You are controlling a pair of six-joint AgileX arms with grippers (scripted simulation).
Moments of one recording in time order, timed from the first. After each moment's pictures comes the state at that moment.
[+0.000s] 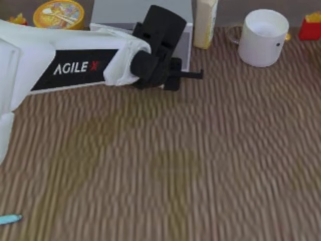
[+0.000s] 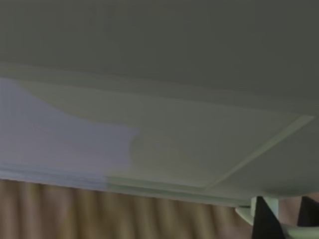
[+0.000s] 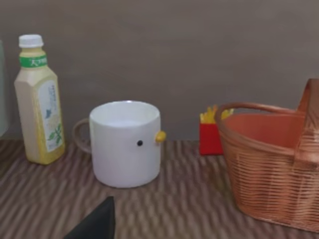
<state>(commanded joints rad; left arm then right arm) -0.60 2.12 1.49 -0.27 -0.24 -0.33 0.00 0.00 0.00 0.00 0.00 0.00</state>
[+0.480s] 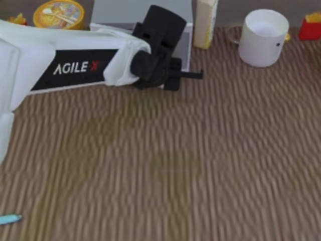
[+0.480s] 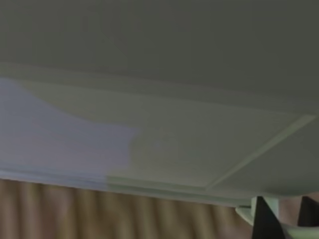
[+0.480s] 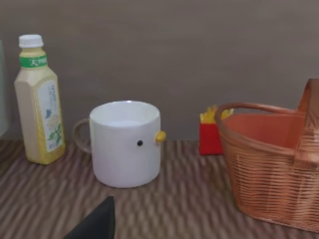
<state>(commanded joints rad) -0.61 2.12 1.49 -0.27 -0.23 -0.33 0.00 0.00 0.00 0.00 0.00 0.00</state>
